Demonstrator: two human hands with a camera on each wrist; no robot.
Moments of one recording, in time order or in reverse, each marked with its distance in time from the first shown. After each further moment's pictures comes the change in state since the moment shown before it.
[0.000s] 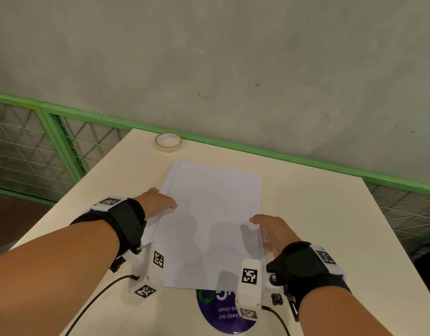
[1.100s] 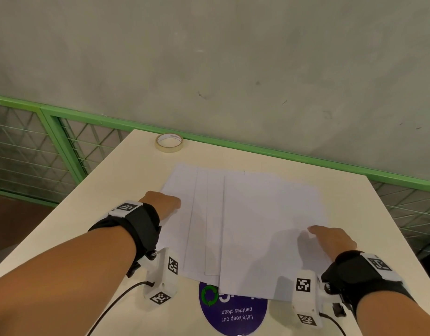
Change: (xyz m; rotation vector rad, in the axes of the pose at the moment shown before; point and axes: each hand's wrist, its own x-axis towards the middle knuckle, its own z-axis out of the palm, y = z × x) left_hand 0.002 0.003 0.014 0.035 0.144 -0.005; right_hand 0.040 0.035 -0.098 -0.471 0.395 0.123
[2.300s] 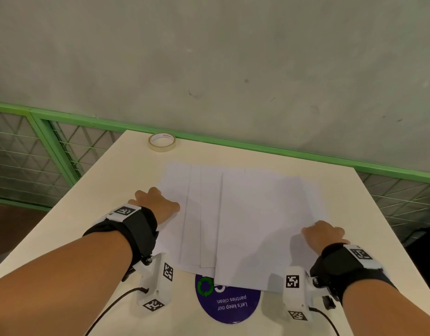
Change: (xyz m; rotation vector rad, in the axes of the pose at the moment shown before) left_hand -0.012 -0.002 0.006 0.375 0.081 0.048; right_hand -0.017 0.001 0.004 -0.299 0.073 -0.008
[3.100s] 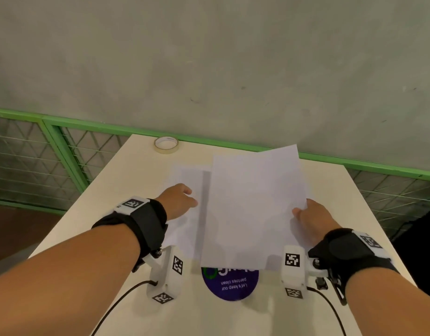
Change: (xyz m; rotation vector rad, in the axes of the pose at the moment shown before) left_hand -0.051 0.013 -0.023 -0.312 -0.239 0.274; right_hand -0.069 -0.006 -0.038 0.537 -0.048 -0.289
